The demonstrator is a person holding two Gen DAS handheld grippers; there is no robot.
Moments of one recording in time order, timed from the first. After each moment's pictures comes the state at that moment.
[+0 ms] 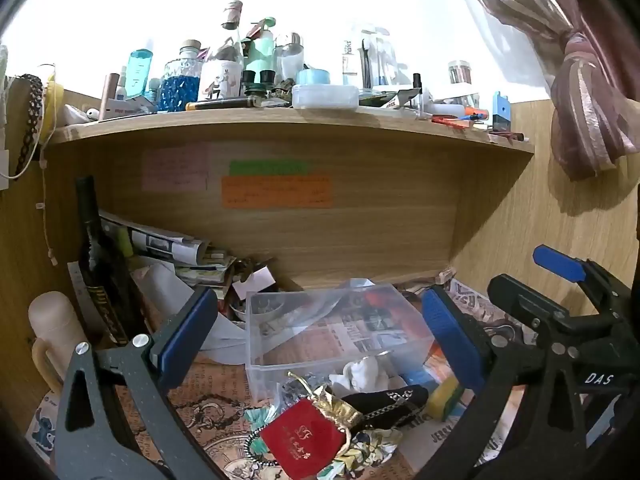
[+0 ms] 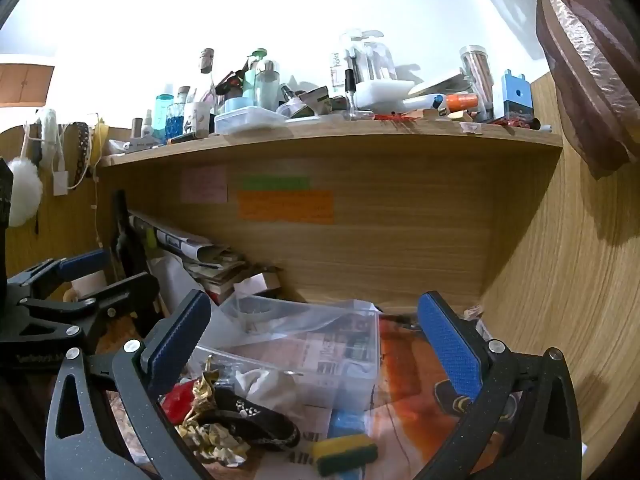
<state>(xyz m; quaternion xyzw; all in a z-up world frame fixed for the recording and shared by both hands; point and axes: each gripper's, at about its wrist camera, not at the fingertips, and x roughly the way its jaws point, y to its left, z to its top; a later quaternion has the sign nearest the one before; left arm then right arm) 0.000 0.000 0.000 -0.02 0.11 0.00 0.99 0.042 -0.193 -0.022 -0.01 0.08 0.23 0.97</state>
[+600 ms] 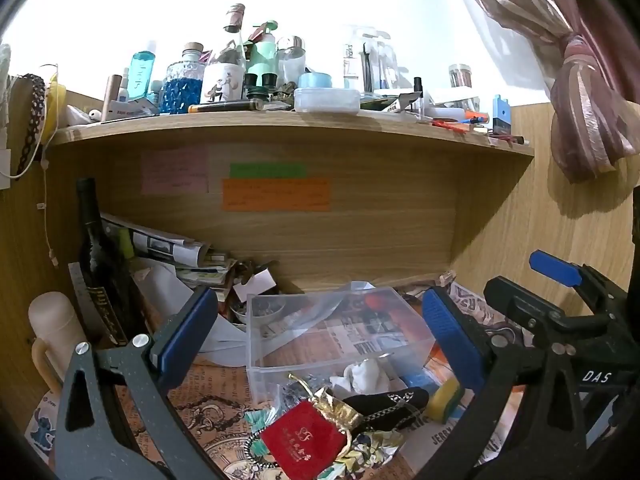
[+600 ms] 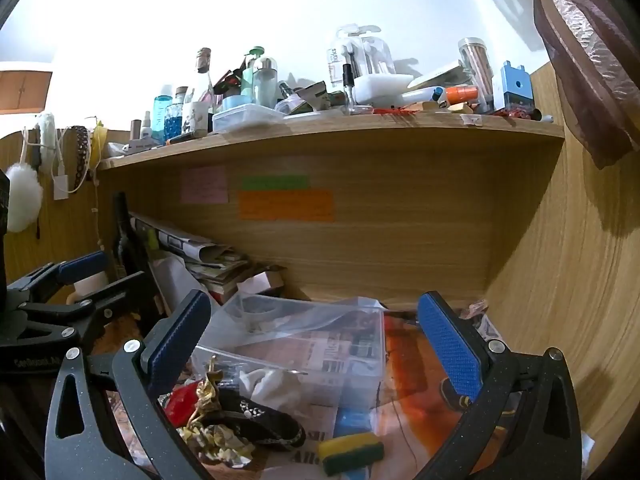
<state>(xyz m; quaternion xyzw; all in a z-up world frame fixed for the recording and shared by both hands) -0.001 0.000 0.001 -0.02 0.11 0.00 0.99 0.045 -0.191 -0.024 0.01 0.08 0.23 0.97</state>
